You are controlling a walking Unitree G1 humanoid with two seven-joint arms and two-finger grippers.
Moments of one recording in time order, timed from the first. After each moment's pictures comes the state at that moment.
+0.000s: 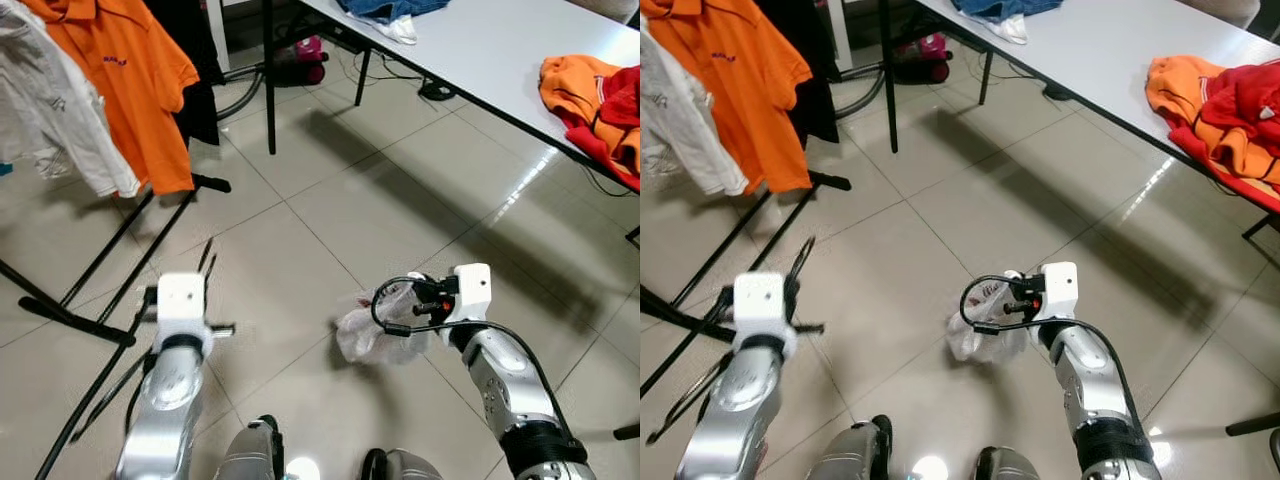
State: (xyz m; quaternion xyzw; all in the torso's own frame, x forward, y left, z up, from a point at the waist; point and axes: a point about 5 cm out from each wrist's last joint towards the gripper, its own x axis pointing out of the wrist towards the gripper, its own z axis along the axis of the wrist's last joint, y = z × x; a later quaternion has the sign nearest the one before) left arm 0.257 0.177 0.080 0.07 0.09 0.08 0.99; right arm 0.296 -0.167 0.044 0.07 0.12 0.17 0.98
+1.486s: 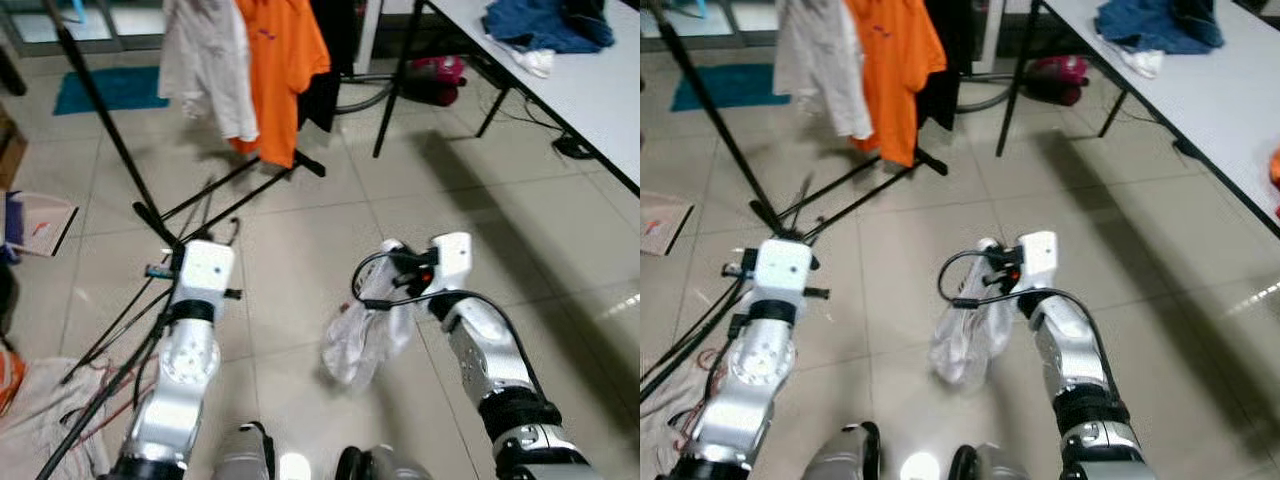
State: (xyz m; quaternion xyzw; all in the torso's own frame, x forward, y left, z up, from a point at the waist) left arm 0.272 0.166 0.108 0.21 -0.05 0.07 0.97; right arm 0.320 -0.149 0.072 0.08 0.03 0.21 0.97
